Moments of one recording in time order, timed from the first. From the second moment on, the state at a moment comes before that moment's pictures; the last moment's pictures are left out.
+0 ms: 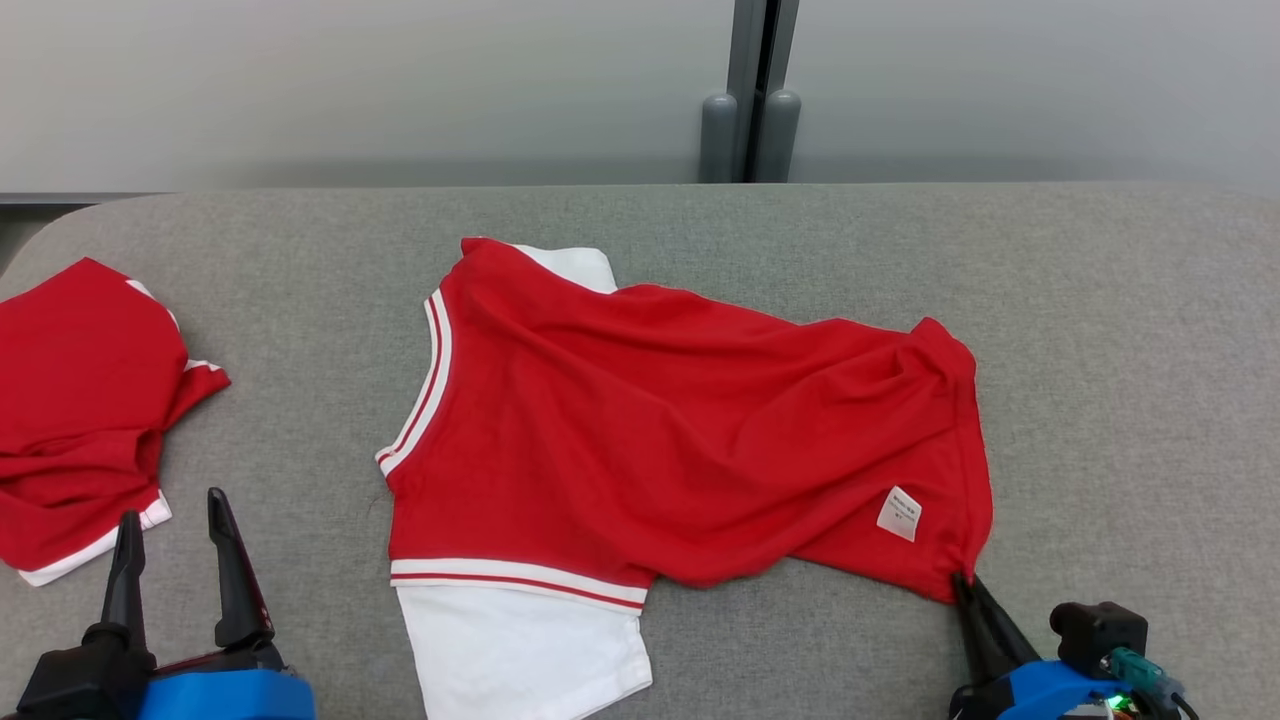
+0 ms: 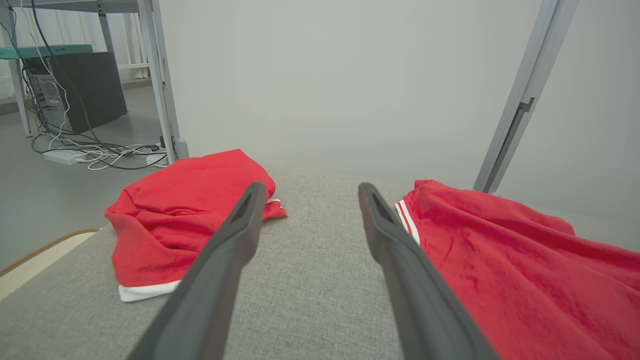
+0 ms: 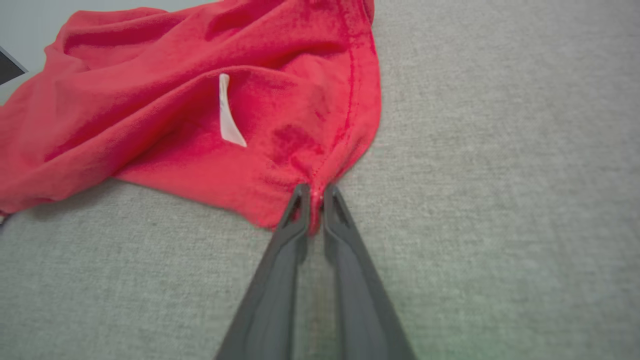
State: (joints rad) left arm 0.04 0.05 0.18 0.11 -0.16 -0.06 -0.26; right arm -0.14 -0.06 0.05 0.64 0.25 0.13 -0.26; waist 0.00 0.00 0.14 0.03
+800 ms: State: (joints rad) left arm 0.08 0.05 0.15 0.15 -0.14 -0.06 -0.26; right arm 0.08 -0.10 -0.06 0.30 0.22 0.13 -0.26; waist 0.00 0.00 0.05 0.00
